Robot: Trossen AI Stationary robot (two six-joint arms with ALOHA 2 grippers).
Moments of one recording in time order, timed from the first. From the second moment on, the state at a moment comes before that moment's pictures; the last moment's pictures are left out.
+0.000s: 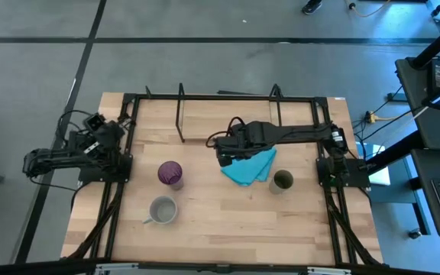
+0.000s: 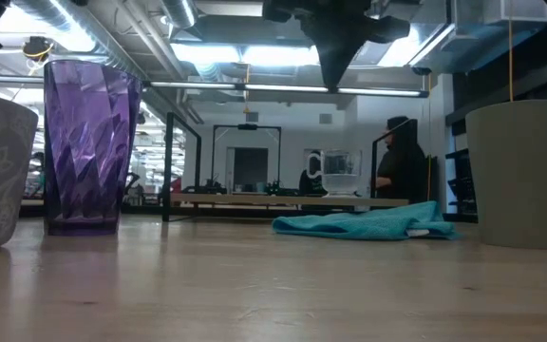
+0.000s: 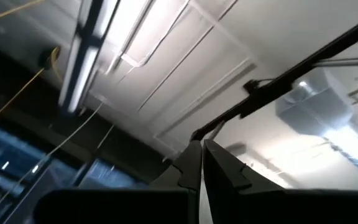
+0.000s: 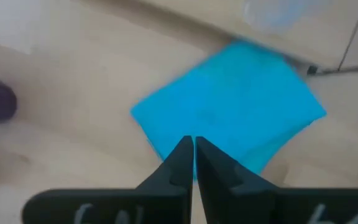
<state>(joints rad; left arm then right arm) 0.18 0.20 0.10 1.16 0.12 -0.82 0.08 2.00 2.04 -1.48 0.26 1.28</state>
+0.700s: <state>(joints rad) 0.24 0.94 0.78 0.22 0.52 -0.46 0.24 1.89 2.03 -1.57 0.53 1.43</state>
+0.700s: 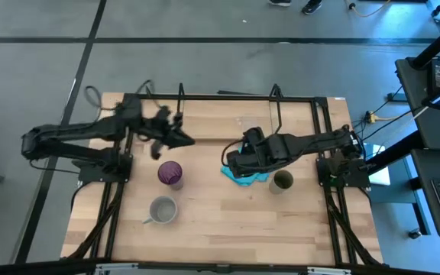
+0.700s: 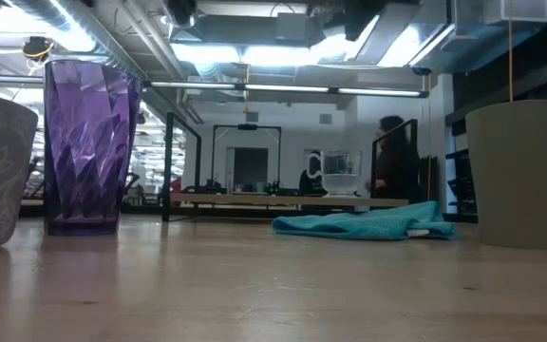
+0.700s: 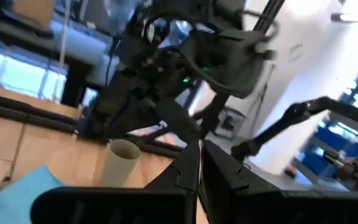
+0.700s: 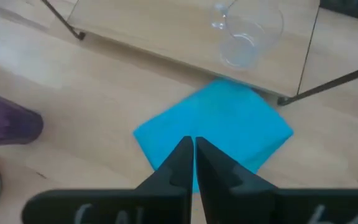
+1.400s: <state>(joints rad) 0.48 1.51 1.10 -0.05 0.66 -0.19 0.34 1.52 1.44 -1.22 0.63 1.88</state>
